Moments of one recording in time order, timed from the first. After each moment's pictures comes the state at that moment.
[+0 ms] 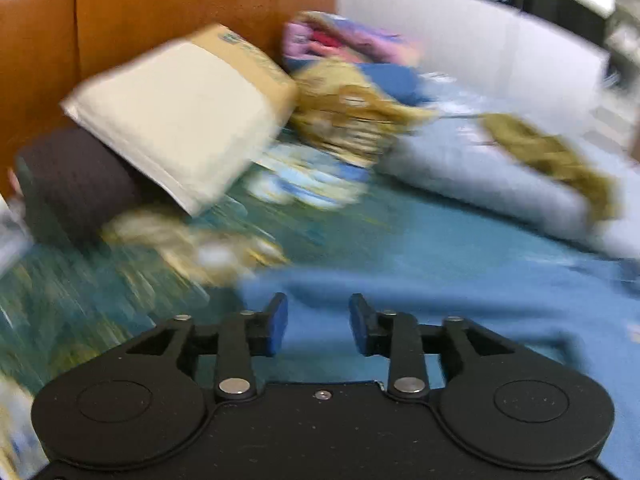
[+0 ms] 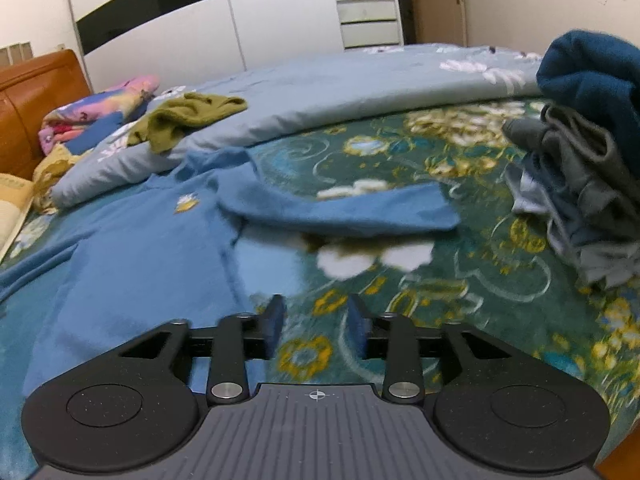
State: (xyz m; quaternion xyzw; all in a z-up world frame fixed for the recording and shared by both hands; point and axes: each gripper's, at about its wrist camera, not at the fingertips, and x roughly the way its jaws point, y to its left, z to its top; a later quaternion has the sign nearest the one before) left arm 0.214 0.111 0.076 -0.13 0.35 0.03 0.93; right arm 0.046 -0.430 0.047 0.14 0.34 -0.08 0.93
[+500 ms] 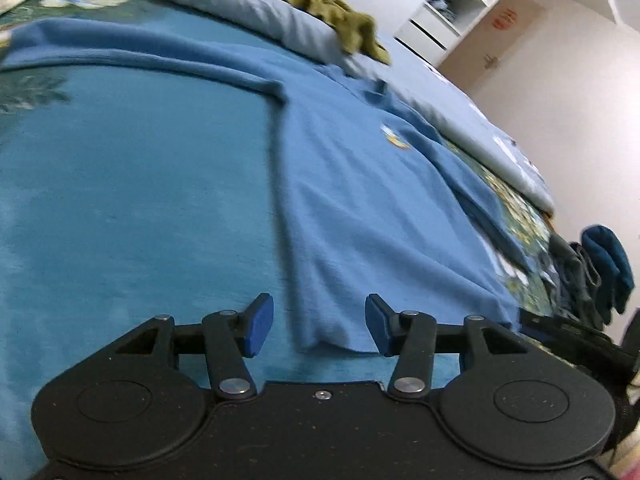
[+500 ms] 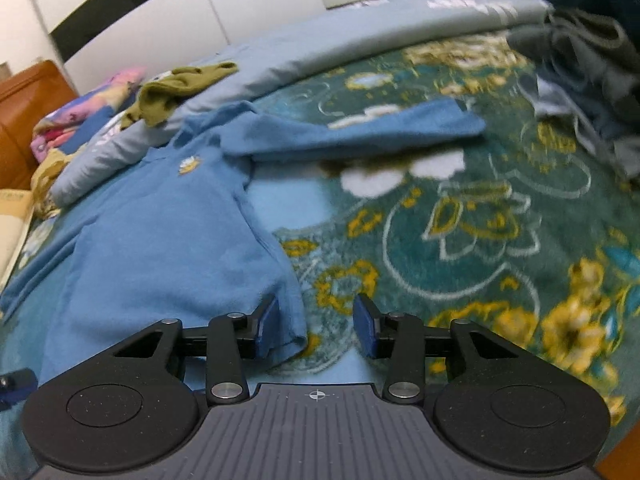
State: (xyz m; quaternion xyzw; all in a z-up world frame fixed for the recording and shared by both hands) left arm 0.115 -0.005 0.016 -0.20 0.44 -0.22 0.85; right arm 0.052 -0.410 0.004 0.22 0.37 -0.09 0.90
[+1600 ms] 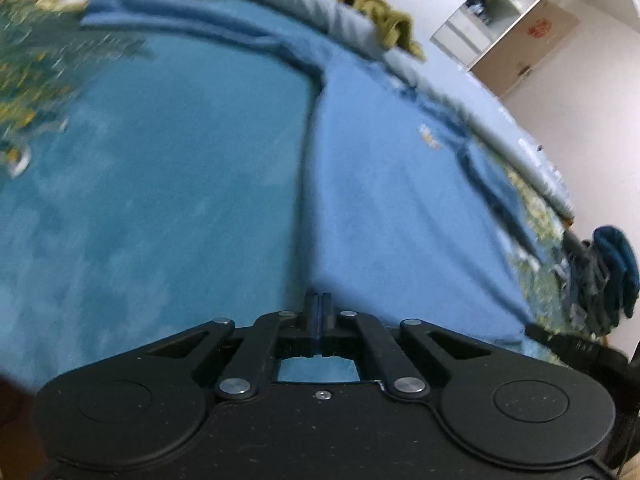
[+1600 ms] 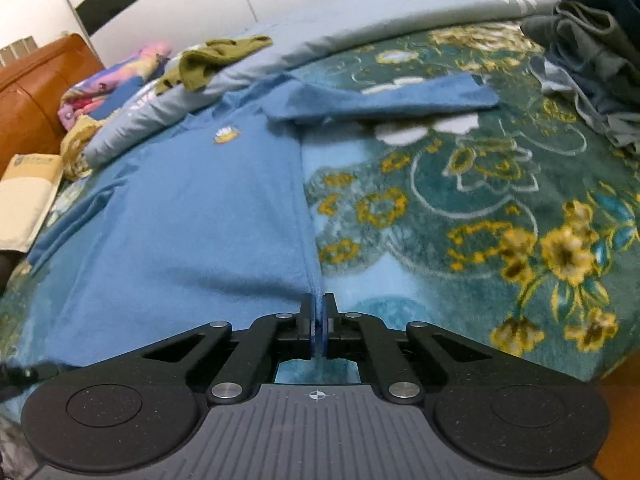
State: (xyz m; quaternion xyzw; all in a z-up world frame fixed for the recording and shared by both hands) left arm 0.050 0.032 0.011 -0.22 0.47 -0.15 0.84; right arm 0.006 -0.379 0.016 0.20 0.41 -0.05 0.89
